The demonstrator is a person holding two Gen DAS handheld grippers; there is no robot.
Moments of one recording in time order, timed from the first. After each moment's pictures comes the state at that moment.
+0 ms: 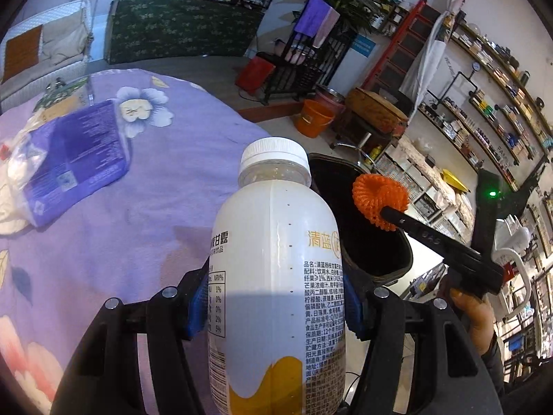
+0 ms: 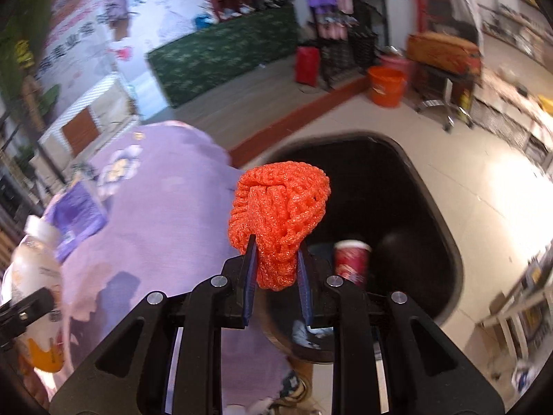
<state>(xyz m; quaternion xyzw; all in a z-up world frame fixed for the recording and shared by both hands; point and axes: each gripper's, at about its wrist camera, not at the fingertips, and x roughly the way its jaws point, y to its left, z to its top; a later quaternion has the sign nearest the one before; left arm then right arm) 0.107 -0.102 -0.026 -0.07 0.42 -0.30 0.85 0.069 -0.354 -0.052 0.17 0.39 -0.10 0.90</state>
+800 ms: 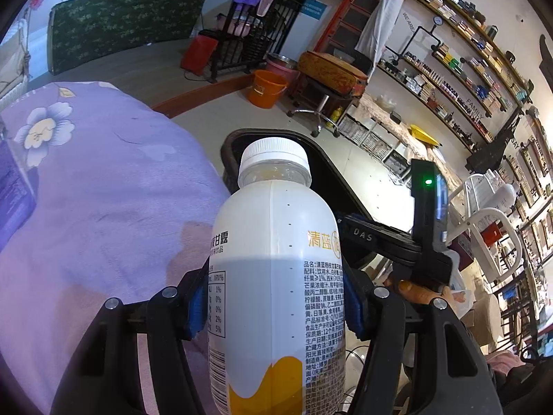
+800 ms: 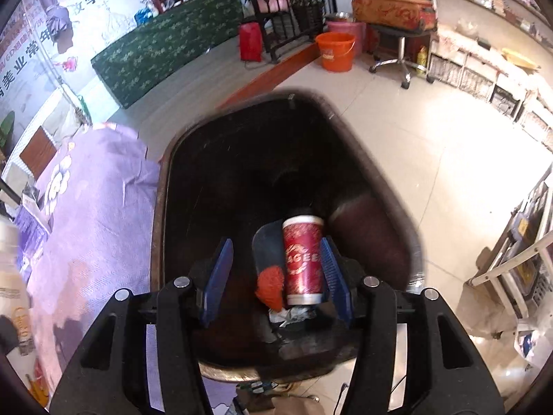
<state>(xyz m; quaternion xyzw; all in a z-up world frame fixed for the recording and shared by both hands) 0.116 -0.192 -0.036 -0.01 0.45 -0.38 0.81 0.074 -0.415 -0.096 0.21 0.42 -0.18 0.87</state>
